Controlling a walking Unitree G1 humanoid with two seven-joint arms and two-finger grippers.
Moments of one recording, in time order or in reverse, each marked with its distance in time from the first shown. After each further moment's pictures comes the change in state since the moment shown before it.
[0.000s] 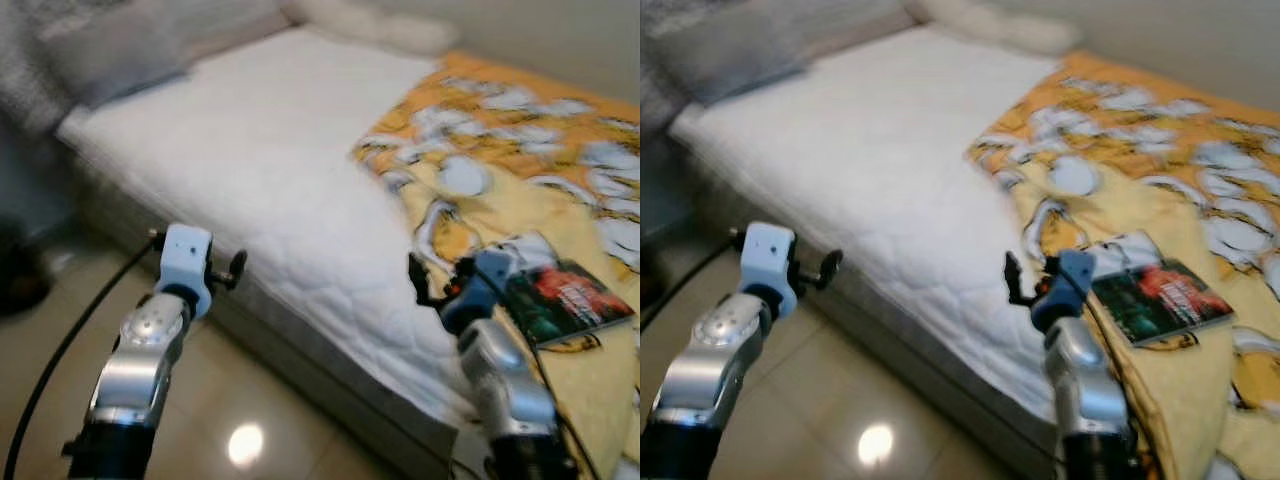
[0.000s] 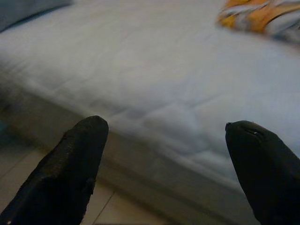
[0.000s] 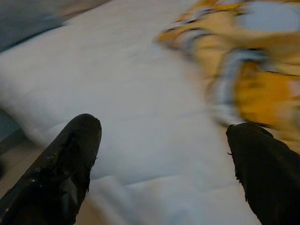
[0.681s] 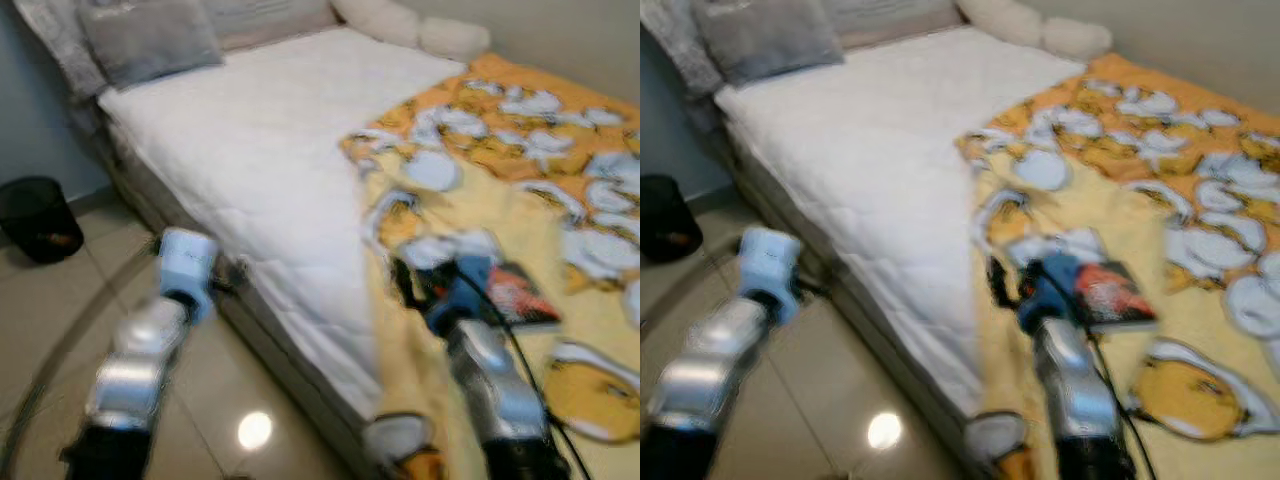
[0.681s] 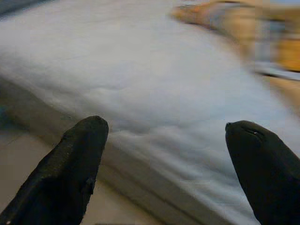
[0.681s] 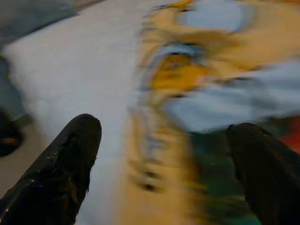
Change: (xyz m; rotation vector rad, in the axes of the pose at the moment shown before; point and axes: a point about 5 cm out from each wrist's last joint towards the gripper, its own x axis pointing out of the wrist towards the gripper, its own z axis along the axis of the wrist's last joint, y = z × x) left arm -0.001 -0.021 -0.005 0.017 0.017 -0.124; right arm -0.003 -0.004 -0.006 -0.008 0.027 -0.003
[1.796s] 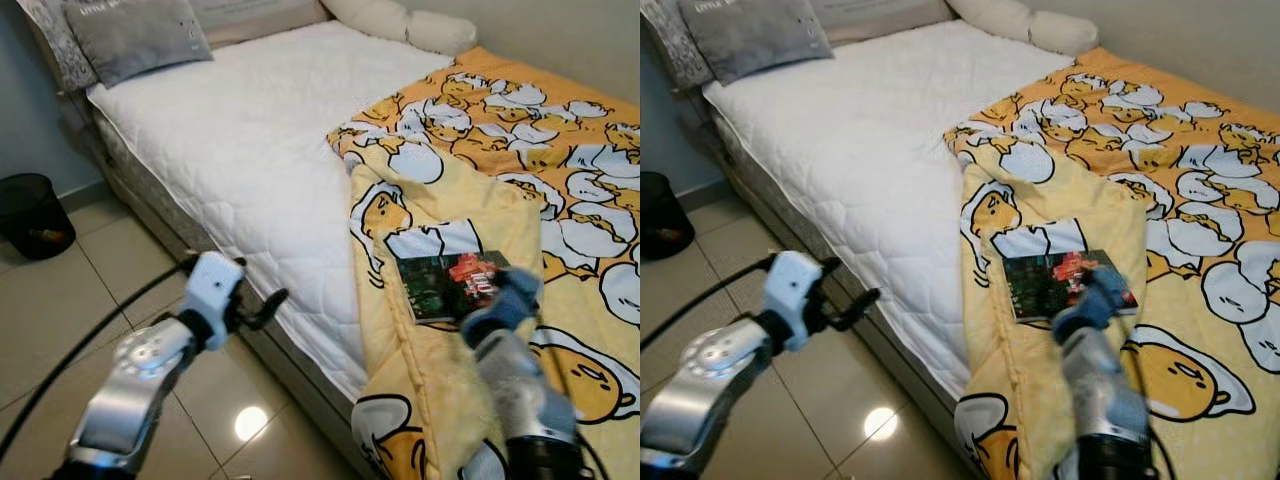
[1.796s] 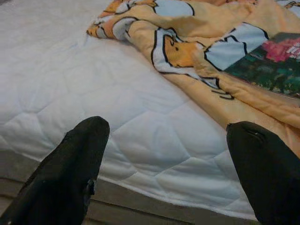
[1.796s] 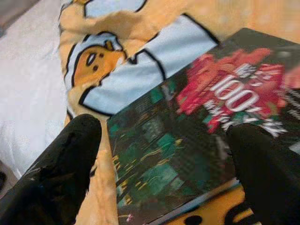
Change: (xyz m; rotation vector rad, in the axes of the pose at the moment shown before) left arm -0.030 -0.012 0.003 0.080 -0.060 -0.293; right arm -0.010 -0.041 0.004 0.287 0.061 -0.241
